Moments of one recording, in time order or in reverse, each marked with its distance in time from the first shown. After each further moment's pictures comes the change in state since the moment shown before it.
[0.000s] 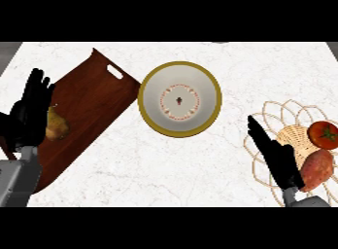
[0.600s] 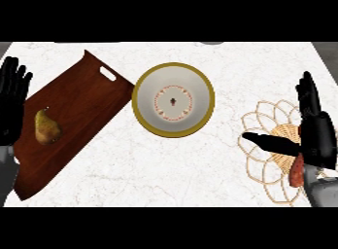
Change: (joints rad) left arm 0.012 0.091 0.031 -0.090 -0.029 -0.042 -0.037; right arm -0.098 -0.003 -0.175 -0.180 0.196 -0.330 -0.103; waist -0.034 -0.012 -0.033
